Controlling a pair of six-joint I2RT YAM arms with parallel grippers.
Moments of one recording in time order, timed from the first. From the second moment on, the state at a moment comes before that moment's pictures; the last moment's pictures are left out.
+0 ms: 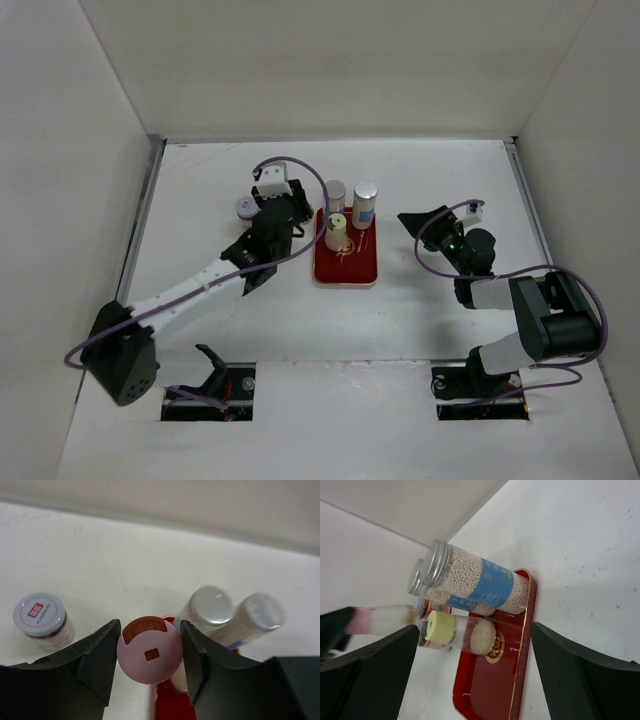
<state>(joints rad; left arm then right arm) -0.71 1.32 0.85 0.25 -0.66 -0.37 0.13 1.47 0.33 1.09 -0.33 0.97</state>
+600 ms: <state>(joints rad) -1.02 1.59 1.02 0.33 -0.67 -0.32 0.13 1.47 0.33 1.11 -0.33 0.97</state>
